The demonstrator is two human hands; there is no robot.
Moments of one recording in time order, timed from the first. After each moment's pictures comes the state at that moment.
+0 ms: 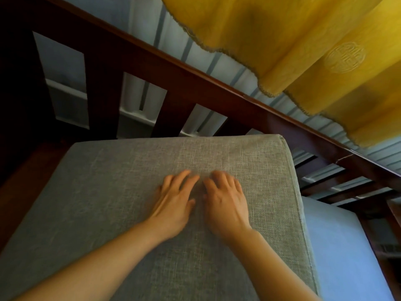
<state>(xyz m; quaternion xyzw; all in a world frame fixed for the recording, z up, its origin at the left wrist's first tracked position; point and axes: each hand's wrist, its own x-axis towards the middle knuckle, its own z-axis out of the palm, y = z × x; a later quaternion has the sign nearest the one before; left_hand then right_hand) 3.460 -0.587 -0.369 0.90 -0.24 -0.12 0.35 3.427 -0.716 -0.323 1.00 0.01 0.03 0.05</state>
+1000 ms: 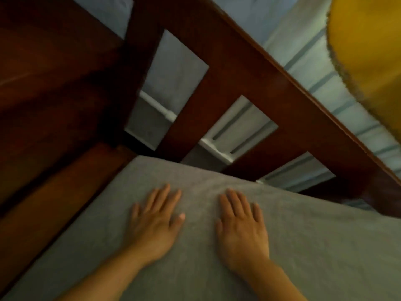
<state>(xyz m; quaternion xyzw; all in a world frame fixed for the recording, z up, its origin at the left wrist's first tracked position) 3.550 -0.446 -0.552 0.92 -0.05 -0.19 0.33 3.543 -0.597 -0.441 0.97 0.03 -0.16 0.18</state>
